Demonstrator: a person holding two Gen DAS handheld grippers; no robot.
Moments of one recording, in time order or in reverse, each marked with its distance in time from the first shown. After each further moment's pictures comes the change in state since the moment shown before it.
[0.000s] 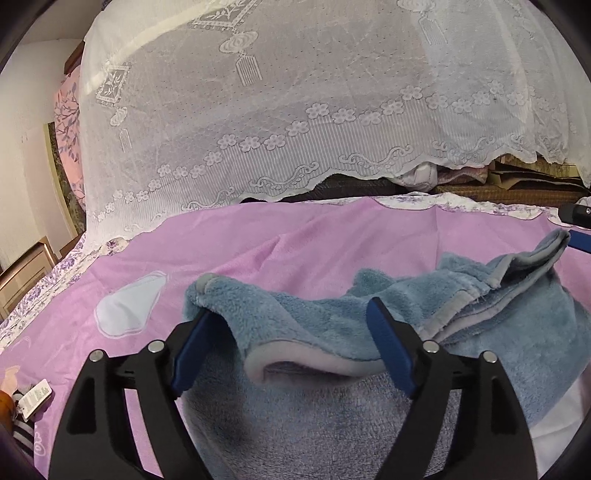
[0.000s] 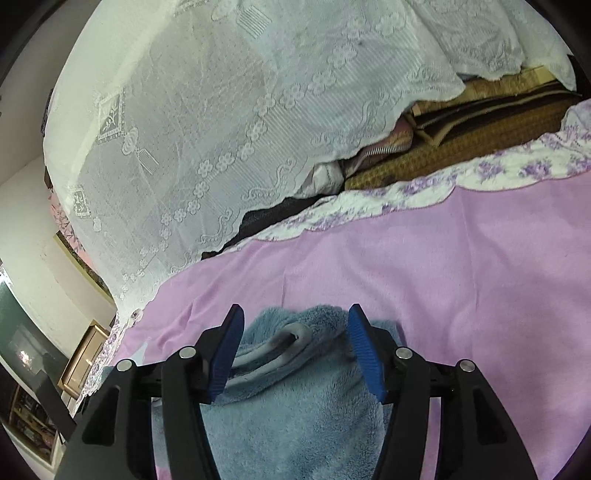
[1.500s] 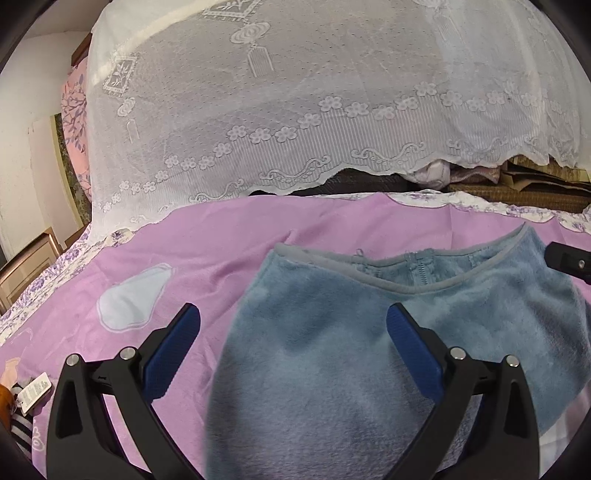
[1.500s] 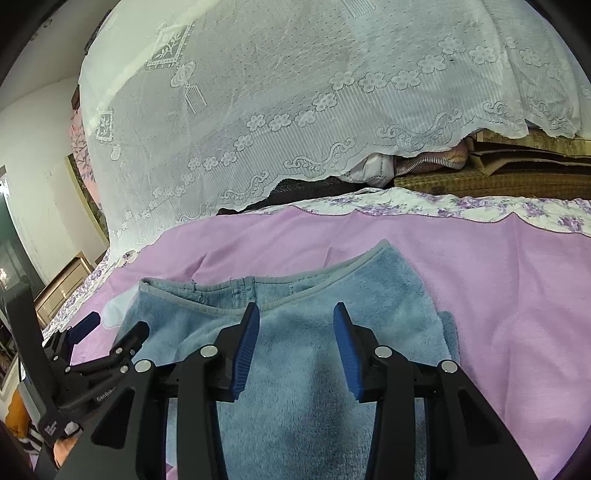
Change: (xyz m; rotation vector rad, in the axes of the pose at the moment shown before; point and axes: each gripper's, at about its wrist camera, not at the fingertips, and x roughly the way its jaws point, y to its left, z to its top) left arm 0.013 0.001 -0.001 -0.019 0.022 0.028; right arm 0.027 0.066 -0.037 -0.271 0.064 -0.036
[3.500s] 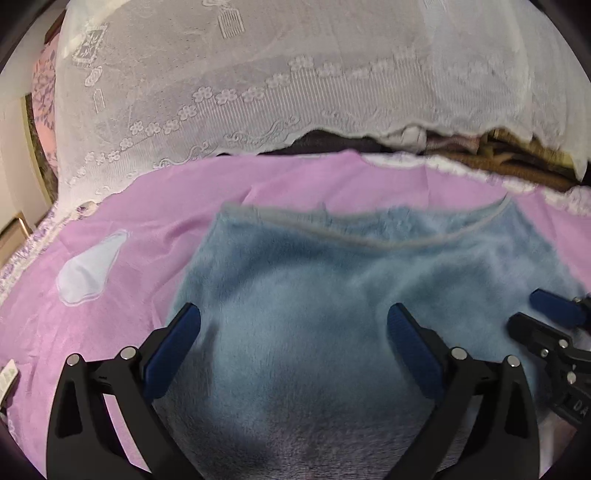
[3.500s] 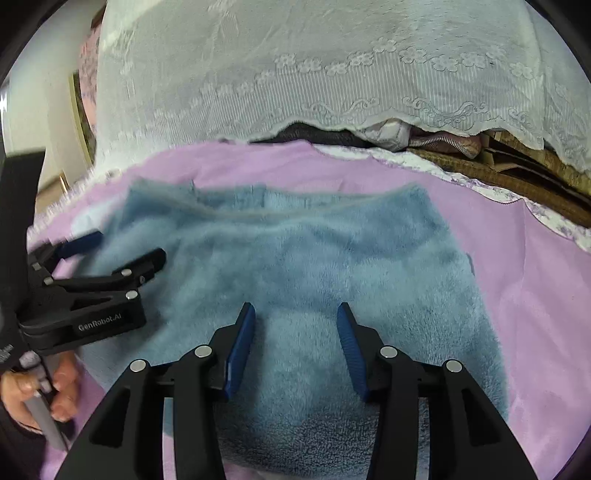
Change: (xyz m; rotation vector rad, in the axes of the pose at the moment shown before) left arm 0.021 -0.007 -0.016 -0.020 0.121 -0.146; right arm 0.010 0.026 -0.051 -0.174 0.119 -0.085
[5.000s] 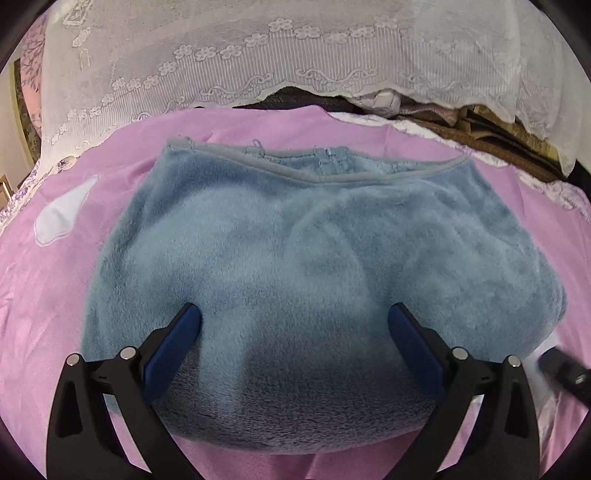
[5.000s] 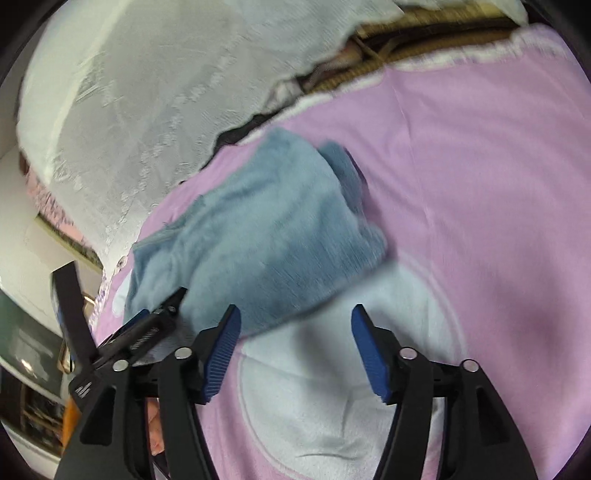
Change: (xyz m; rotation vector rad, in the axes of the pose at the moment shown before) left arm -0.014 -0.034 -0.030 -0.058 0.157 -0.077; right arm -0.061 -0.079 -0.087 0.595 0.105 0.115
